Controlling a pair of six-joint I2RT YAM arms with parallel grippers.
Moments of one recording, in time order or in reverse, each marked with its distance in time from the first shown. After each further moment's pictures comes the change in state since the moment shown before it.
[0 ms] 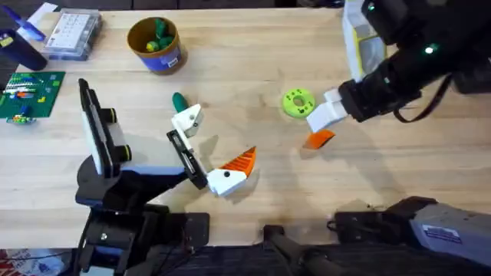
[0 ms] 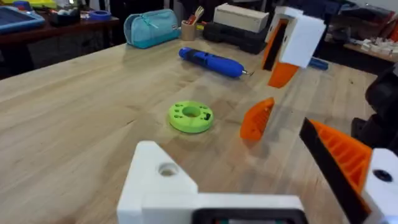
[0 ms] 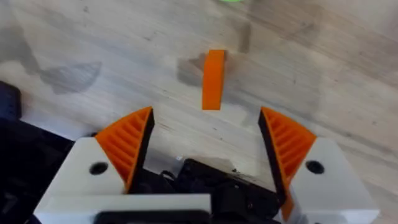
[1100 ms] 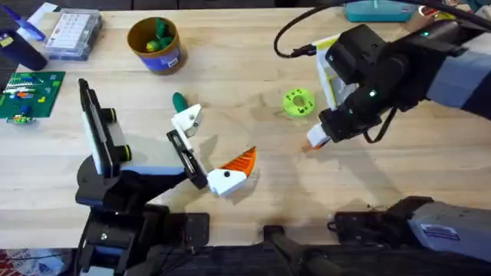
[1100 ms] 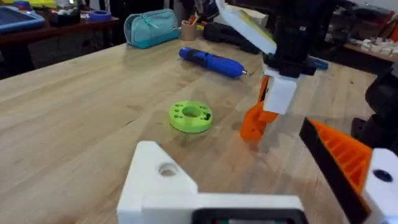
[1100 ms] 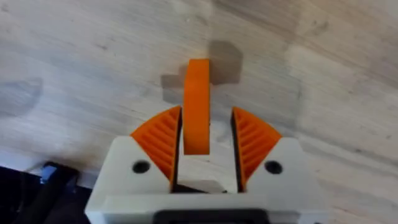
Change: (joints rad) left arm 0.000 0.000 0.000 0.000 0.000 0.000; right arm 0.063 0.057 -0.253 0.231 0.102 0.041
